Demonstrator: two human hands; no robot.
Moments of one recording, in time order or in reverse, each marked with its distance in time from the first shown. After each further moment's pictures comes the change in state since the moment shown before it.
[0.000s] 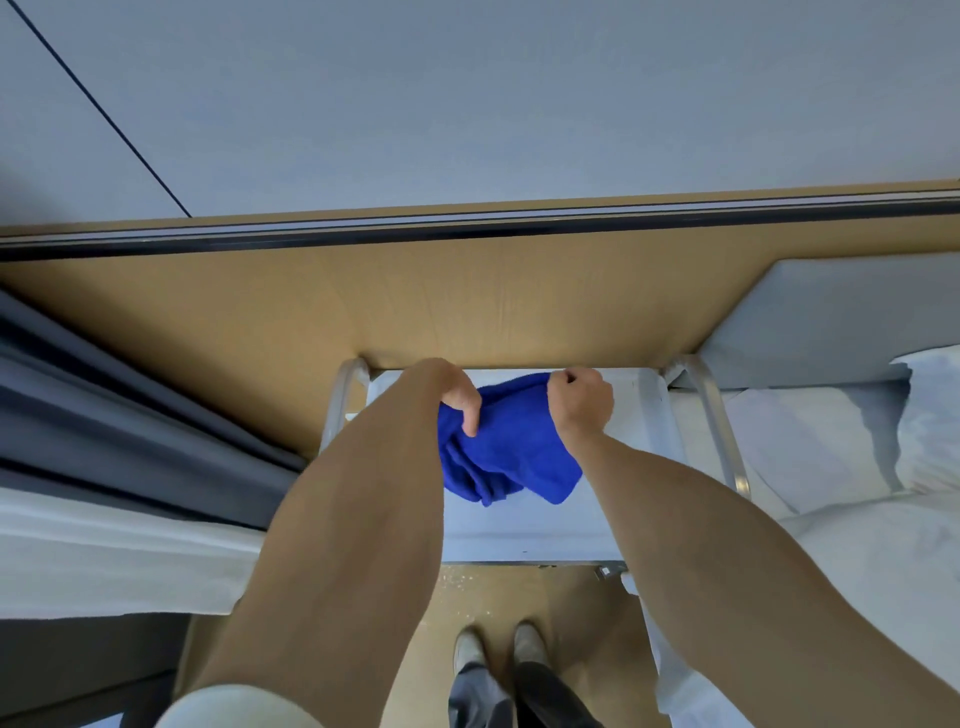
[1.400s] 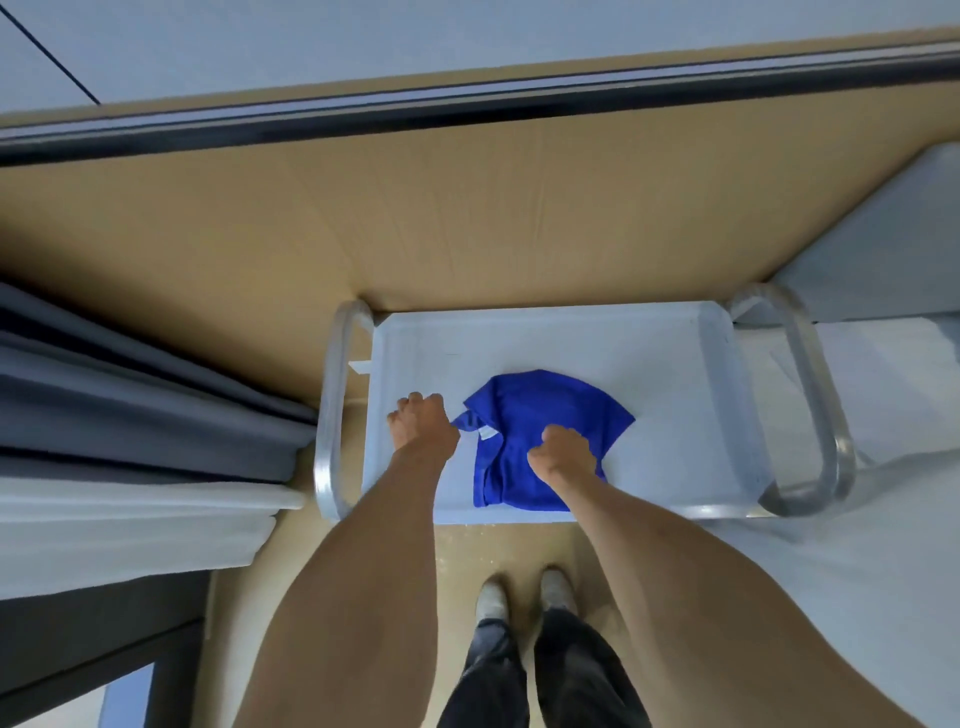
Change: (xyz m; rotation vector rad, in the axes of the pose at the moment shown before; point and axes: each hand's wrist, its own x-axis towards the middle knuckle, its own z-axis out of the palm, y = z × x) left_hand 0.179 -0.116 0.077 0.235 0.691 0.061; right_hand -0.037 0.109 0.152 -0.506 -0.605 0.075
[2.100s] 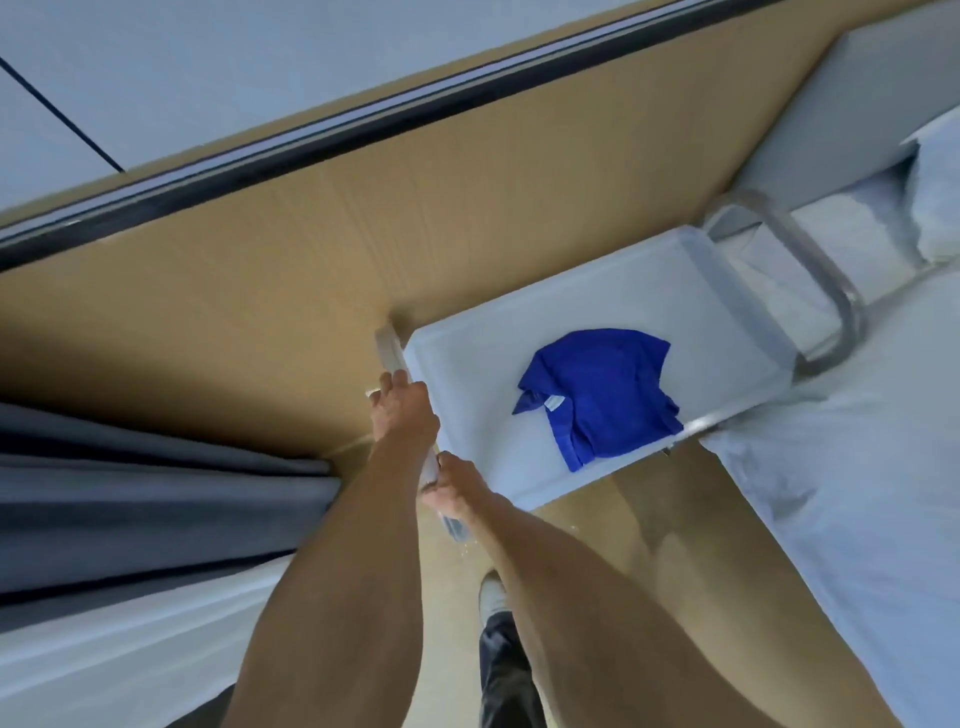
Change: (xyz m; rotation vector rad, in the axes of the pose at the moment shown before) left_hand 0.040 -0.157 -0.047 0.171 0.087 0.325; right_hand -0.097 -0.236 0.161 0.369 -0.132 -0.009
